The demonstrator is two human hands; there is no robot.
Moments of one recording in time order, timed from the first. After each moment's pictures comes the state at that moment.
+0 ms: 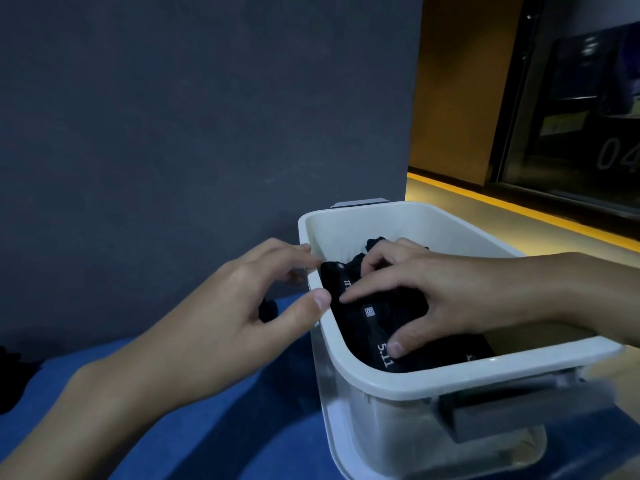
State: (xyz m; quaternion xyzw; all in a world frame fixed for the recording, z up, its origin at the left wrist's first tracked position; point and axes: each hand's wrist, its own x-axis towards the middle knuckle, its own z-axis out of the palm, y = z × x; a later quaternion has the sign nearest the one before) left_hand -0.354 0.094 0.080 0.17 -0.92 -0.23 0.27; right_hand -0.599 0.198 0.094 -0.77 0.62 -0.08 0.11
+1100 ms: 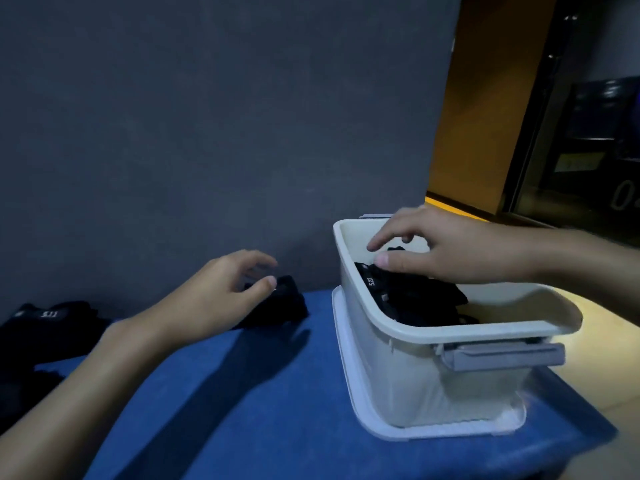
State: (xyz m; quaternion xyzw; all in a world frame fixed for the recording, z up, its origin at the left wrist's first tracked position) left_hand -0.297 0.056 0.067 0.30 -0.89 -0.22 0.27; right_hand -0.550 0.210 0.148 -0.71 0.68 -0.15 0.04
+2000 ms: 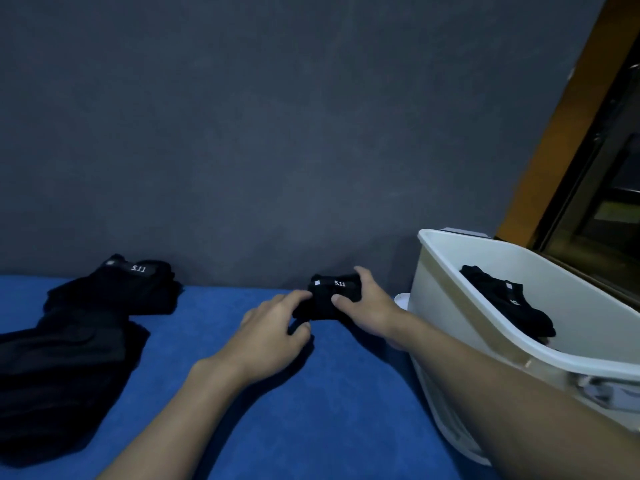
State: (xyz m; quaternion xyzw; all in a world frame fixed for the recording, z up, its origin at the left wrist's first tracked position) left_hand -0.256 0.021 -0.037 0.37 -0.85 -0.24 0.28; right_hand -0.453 0.052 -0.006 -0.52 0.76 -0.34 0.20
